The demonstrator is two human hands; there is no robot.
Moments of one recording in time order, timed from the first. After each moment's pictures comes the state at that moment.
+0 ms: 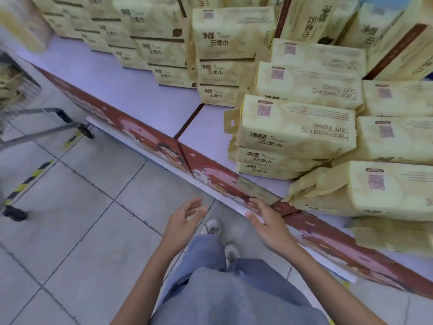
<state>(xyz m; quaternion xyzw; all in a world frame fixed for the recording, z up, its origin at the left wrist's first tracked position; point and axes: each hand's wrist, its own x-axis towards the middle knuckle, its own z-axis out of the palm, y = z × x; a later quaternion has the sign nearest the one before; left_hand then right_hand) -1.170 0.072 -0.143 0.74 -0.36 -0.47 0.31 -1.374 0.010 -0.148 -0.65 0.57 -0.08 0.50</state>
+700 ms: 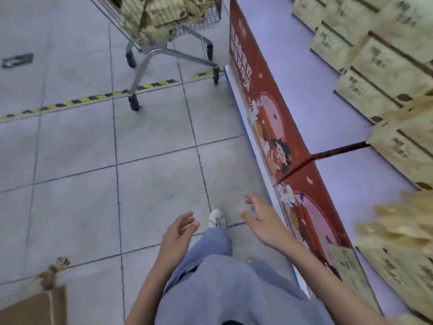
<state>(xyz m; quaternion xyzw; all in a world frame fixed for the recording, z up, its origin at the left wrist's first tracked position) -1.048 0.228 -0.161 0.80 0.07 -0.35 0.48 -1.112 0.023 -0.158 -0.83 0.25 0.16 0.47</state>
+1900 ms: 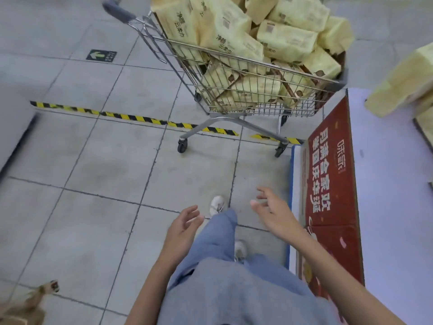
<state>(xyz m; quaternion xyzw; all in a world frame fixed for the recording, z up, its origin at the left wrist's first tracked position) -0.541 0.113 -0.154 0.78 0.22 -0.23 0.55 -0.514 -0.115 -0.153 -0.86 0.09 0.23 0.45</state>
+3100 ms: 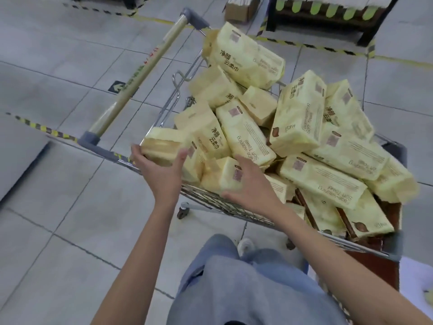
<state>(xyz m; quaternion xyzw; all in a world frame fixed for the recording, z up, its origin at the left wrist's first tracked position) 0.016 0.082 -0.106 0.73 0.31 0.21 0.57 0.027 -0.110 -0.123 -0.91 -0.14 0.14 0.38</state>
